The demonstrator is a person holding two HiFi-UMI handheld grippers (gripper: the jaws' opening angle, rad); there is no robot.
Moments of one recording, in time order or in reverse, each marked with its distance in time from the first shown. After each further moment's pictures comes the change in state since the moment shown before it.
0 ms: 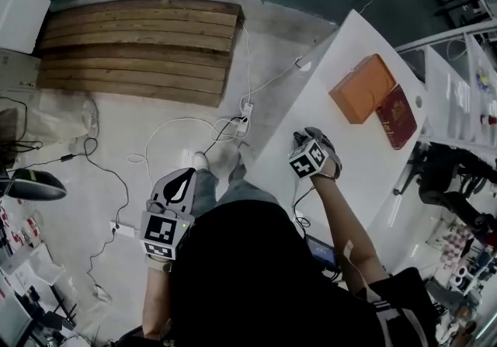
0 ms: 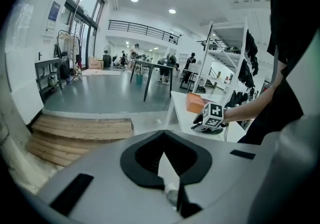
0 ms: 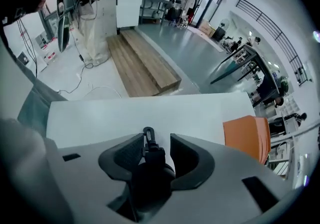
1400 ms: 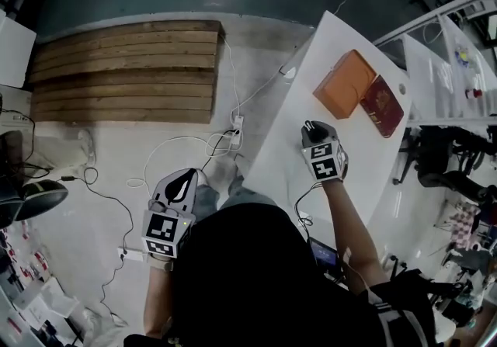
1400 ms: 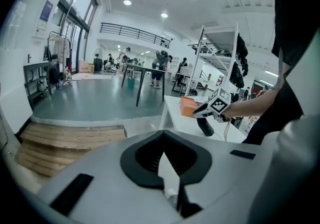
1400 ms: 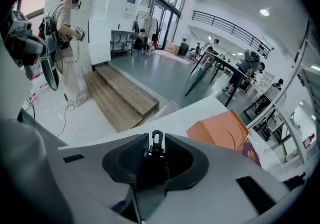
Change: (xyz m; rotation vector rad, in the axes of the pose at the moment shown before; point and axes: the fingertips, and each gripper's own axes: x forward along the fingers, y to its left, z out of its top) left arm 0.012 0.008 0.022 0.052 -0.046 -0.094; right arm -0.092 -0.064 0.023 0.332 -0.281 -0.140
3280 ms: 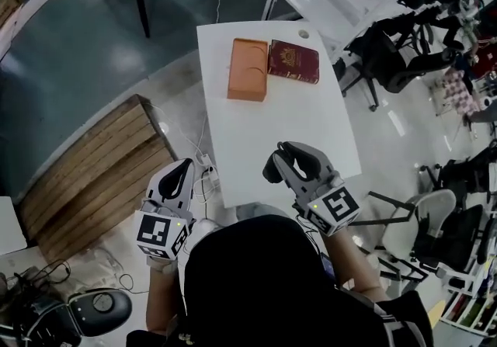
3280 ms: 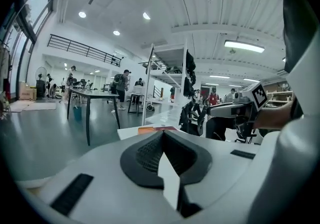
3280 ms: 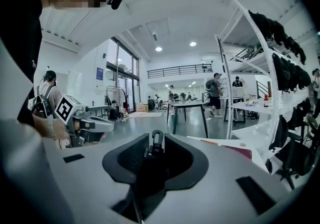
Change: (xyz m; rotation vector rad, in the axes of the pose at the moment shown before) left arm 0.067 -0.117 0.157 0.305 -0.239 -0.498; right arm -0.283 0.016 0.037 0.502 -0.701 -0.198
